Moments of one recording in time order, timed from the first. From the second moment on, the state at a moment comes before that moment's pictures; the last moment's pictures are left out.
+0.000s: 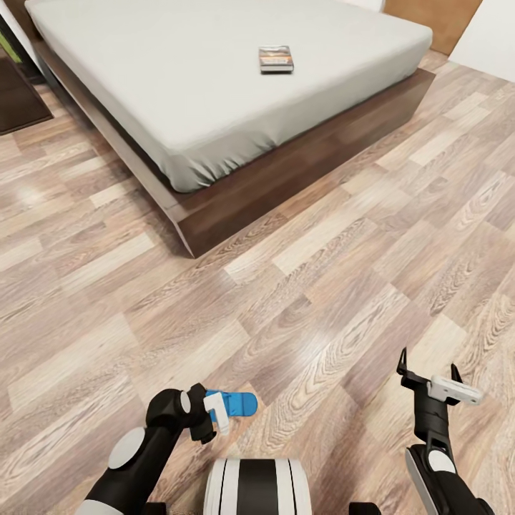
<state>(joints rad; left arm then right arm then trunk) -0.43 -0.06 -0.19 -1.19 -1.16 0.44 -0.93 -0.30 -0.11 -0.19 -0.99 0.00 -0.64 -0.29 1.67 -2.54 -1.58</state>
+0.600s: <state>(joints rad) -0.43 -0.06 -0.18 -1.23 -1.16 0.44 -0.93 -0.30 -0.11 -0.19 -0.99 0.00 -0.64 -0.29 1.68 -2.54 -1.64</state>
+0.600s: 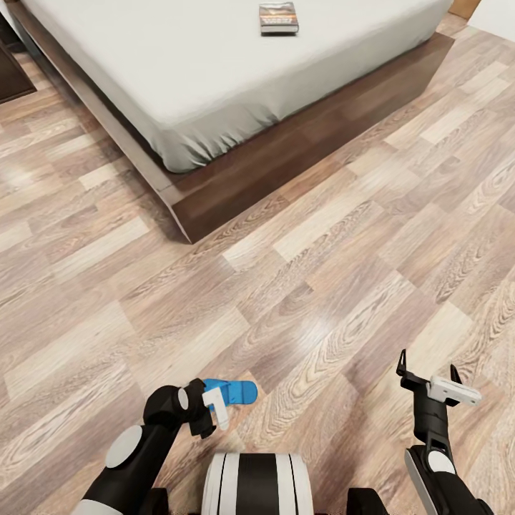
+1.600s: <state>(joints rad) -0.43 -0.02 -0.17 -1.23 -1.16 0.43 -0.92 -0.30 -0.11 -0.19 -0.97 0.00 -0.64 -0.29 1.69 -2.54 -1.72</state>
